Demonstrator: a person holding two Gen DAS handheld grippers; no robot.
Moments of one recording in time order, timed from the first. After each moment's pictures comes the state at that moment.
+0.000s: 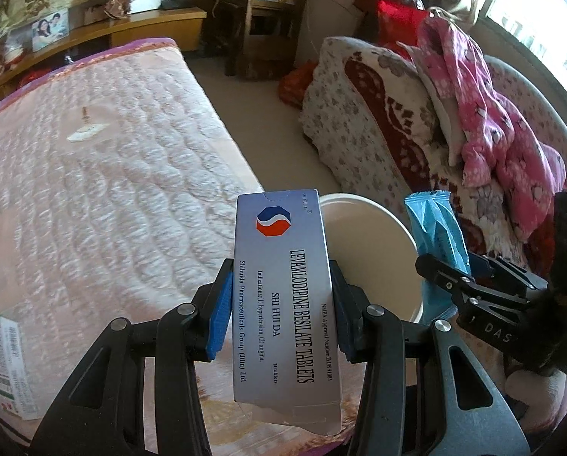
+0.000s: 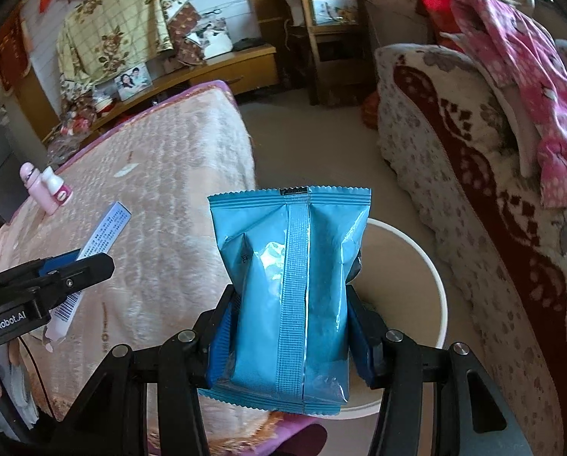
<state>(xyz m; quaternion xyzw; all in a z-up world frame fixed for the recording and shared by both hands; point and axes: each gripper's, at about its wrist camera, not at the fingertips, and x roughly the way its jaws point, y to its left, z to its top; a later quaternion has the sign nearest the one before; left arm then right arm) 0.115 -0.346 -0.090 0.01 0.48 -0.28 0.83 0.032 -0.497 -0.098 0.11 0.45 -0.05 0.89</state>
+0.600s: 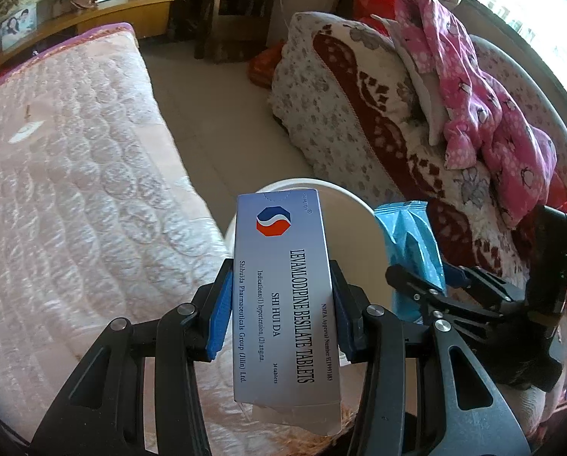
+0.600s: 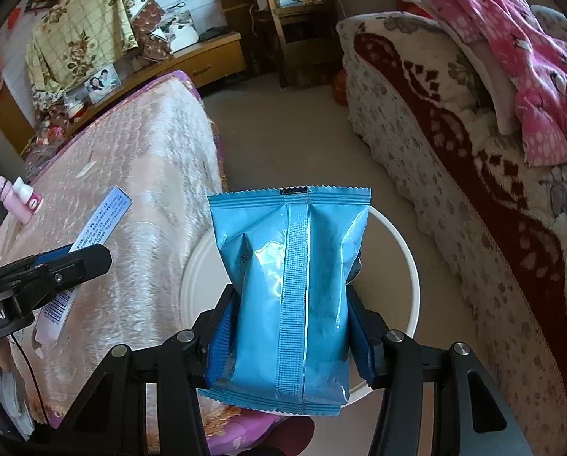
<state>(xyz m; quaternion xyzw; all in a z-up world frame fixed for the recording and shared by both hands) 0.119 -0.415 -0.111 0.01 0.50 -0.32 0.80 0.024 -0.544 -0.132 0.14 0.47 -0.09 0.87</state>
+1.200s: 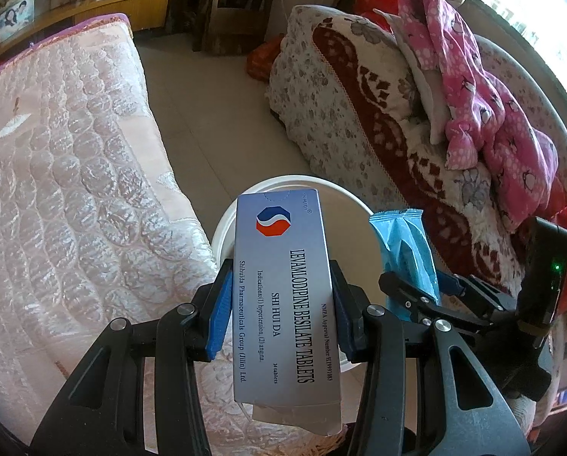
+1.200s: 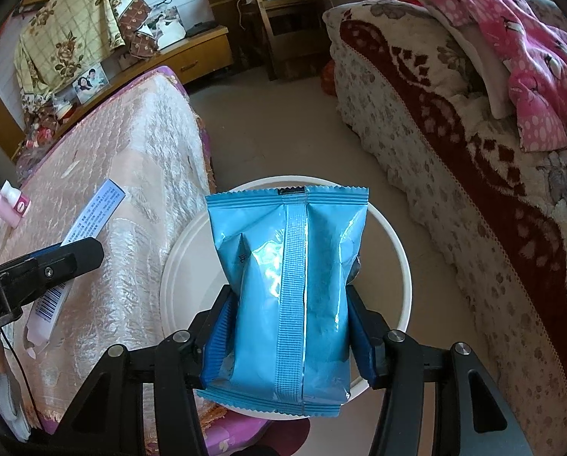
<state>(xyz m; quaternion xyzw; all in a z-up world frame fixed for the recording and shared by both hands) 0.126 -0.426 -0.121 0.00 0.51 -0.32 0.80 0.026 -0.556 -0.147 0.14 0.48 -0.10 0.86</state>
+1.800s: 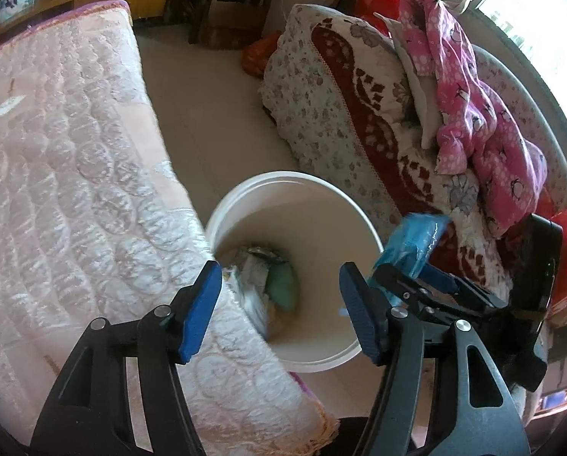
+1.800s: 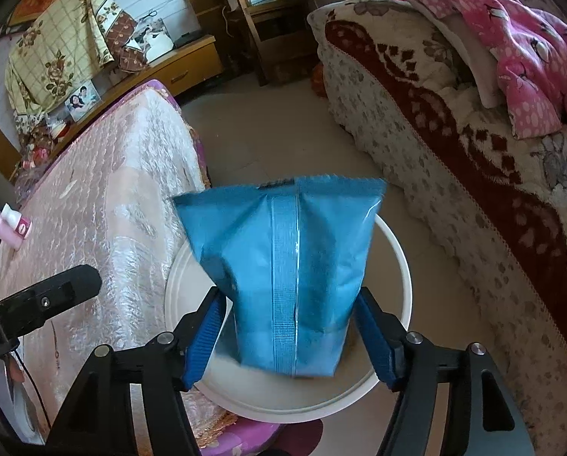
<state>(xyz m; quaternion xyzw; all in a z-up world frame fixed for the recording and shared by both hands) 0.127 -0.412 -0.123 -0.03 0.52 -0.33 0.79 0.025 -0.561 -0.143 0.17 0.47 -0.11 0.86</state>
